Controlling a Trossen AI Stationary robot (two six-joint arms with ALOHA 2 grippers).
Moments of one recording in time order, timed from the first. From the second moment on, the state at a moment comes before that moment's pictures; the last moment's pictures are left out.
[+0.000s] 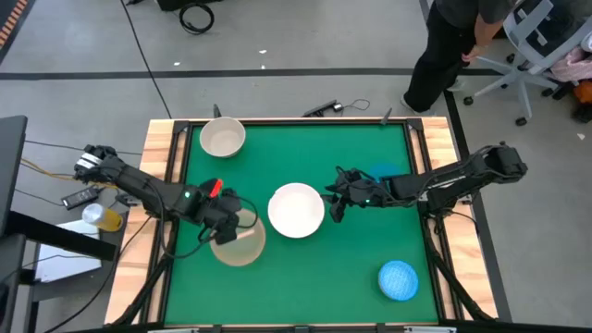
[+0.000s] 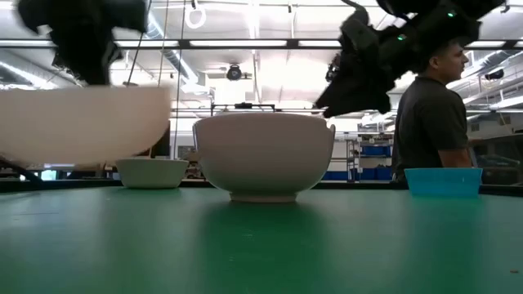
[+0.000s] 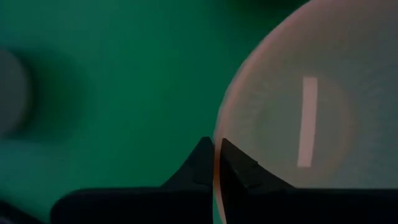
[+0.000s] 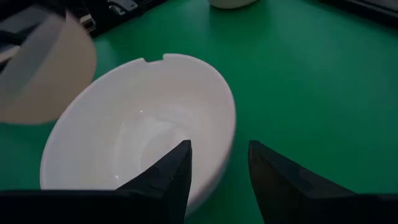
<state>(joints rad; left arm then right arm) -0.37 1.26 0.99 -1.09 -0.39 -0.66 0.10 1.34 0.68 0.04 0.37 0.54</state>
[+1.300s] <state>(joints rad) -0.06 1.48 1.09 -0.47 -0.64 -0.28 0.12 1.53 1.18 -0.09 0.74 -0.21</state>
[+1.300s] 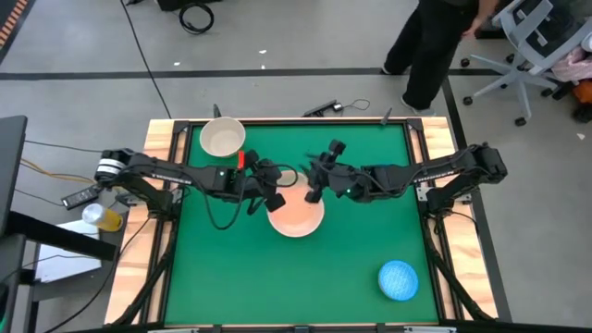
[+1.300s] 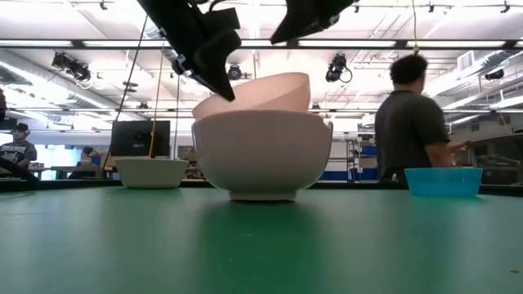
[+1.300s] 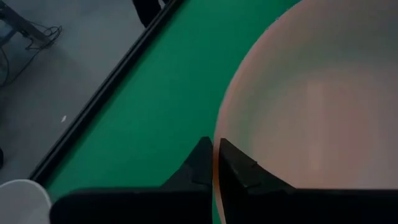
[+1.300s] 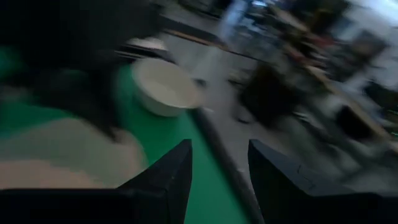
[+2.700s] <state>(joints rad) -0.07 1.47 1.13 -0.38 -0.58 -0.20 0.00 1.55 1.18 -0.45 0.39 0.15</state>
